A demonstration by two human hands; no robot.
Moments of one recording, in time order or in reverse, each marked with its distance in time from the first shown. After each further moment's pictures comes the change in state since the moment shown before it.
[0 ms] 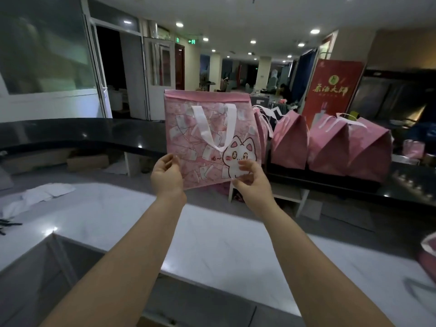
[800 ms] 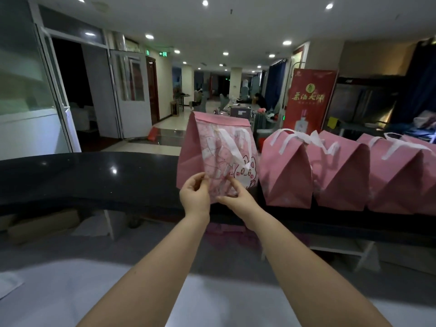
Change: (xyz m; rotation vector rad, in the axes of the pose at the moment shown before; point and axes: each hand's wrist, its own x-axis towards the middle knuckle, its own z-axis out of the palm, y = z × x) left_hand 0.280 -0.080 0.101 0.109 -0.286 0.055; right_hand 0.277 0.084 0.172 0.174 -0.102 0.250
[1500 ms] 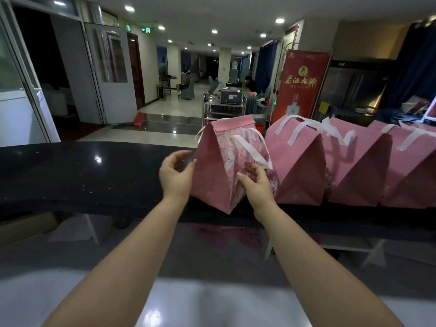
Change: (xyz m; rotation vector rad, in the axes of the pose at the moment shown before) left_hand 0.101 -0.022 -0.016 0.263 -0.113 0.240; right_hand 0.059 0.025 -0.020 0.098 0.393 -0.073
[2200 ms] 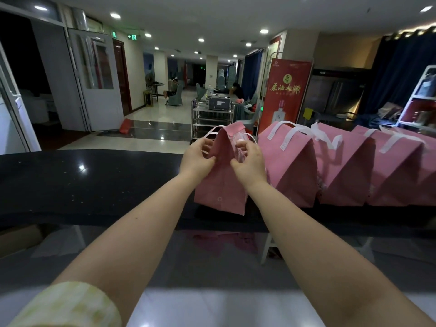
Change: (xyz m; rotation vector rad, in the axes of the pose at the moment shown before) left_hand 0.041 0.029 0.049 0.293 -0.432 0.145; right_hand 0.037 -0.047 0.020 -0.597 0.183 -0.382
